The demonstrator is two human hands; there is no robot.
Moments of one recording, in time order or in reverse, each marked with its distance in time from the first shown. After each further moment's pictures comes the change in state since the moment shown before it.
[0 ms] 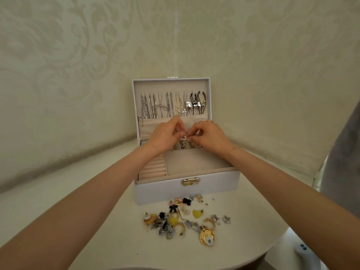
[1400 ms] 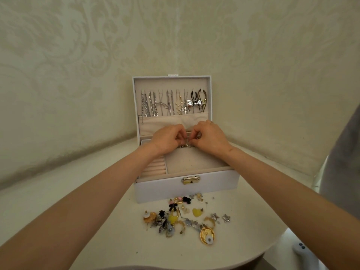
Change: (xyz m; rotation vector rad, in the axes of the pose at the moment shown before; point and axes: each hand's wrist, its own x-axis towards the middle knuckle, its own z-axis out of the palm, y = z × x) left_hand 0.003 -0.008 0.009 0.103 -0.160 -0.035; right_hand -0.006 -0.006 0.004 -0.211 -0.016 0.018
